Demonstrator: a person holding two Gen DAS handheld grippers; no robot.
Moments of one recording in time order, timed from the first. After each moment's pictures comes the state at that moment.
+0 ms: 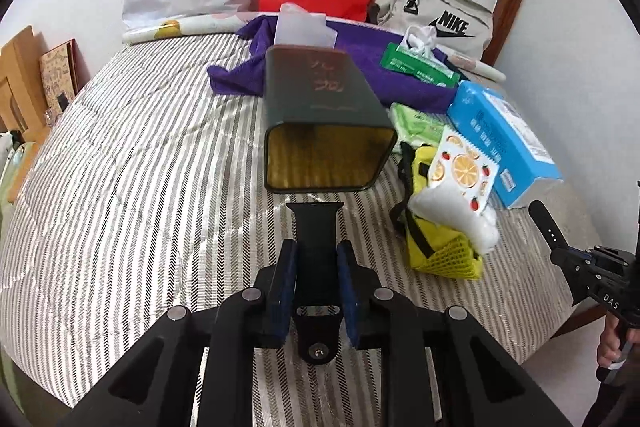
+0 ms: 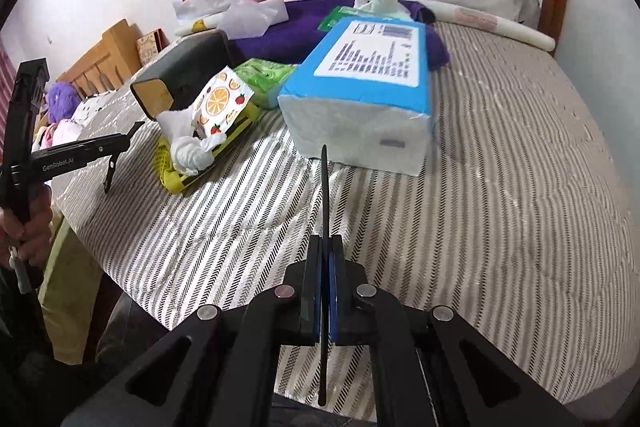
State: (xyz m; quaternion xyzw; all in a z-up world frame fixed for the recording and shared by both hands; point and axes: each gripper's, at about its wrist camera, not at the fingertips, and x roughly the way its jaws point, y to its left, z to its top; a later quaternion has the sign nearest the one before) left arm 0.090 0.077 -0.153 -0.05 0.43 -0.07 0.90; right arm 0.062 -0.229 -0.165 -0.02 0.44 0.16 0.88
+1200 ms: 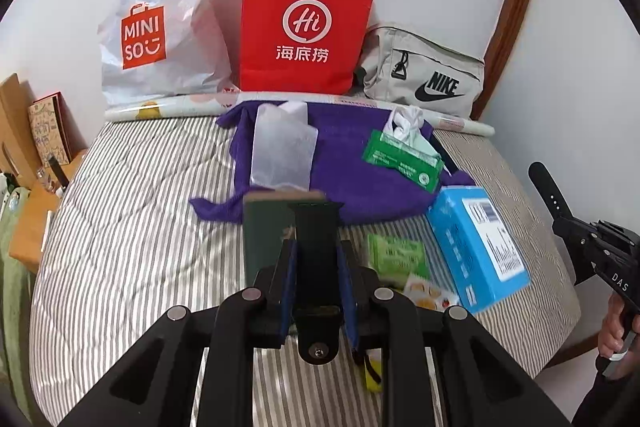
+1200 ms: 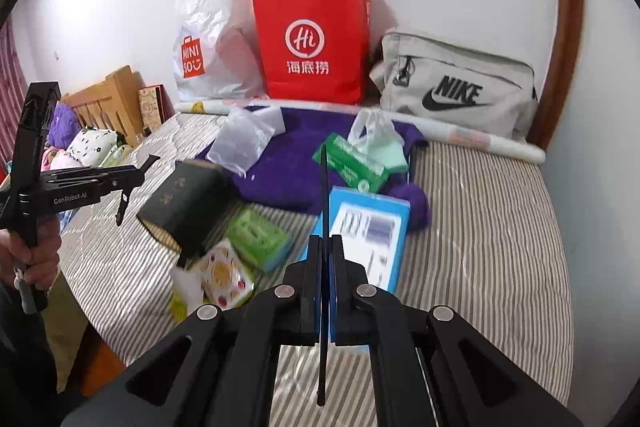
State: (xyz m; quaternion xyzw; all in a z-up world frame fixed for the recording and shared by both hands) left arm 0.168 0.068 -0.063 -0.05 0.40 -0.08 0.91; right arm 0.139 -0.214 -0.044 -0.05 0.36 0.16 0.92
